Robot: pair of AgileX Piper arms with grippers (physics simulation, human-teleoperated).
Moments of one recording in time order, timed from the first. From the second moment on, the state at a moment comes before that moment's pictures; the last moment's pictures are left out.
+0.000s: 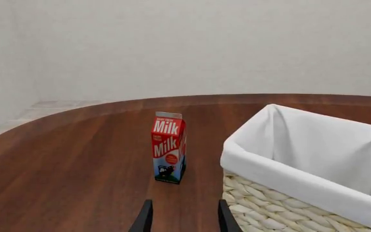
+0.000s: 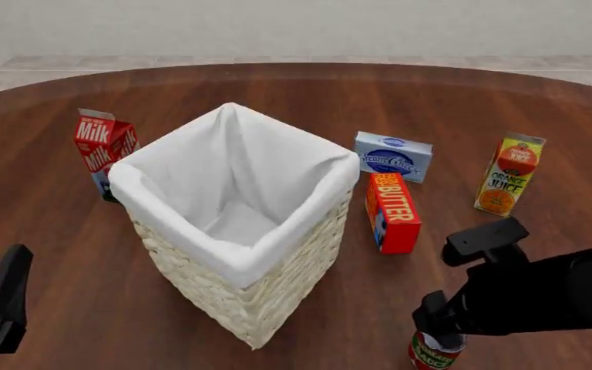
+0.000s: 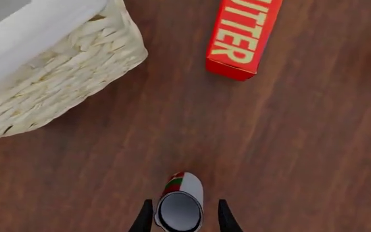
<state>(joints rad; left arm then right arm) 0.00 0.00 0.00 0.00 0.01 0.52 1.09 -0.50 0.61 0.17</state>
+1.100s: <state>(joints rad) 0.00 0.00 0.00 0.00 0.01 0.57 1.11 -0.51 0.60 0.16</state>
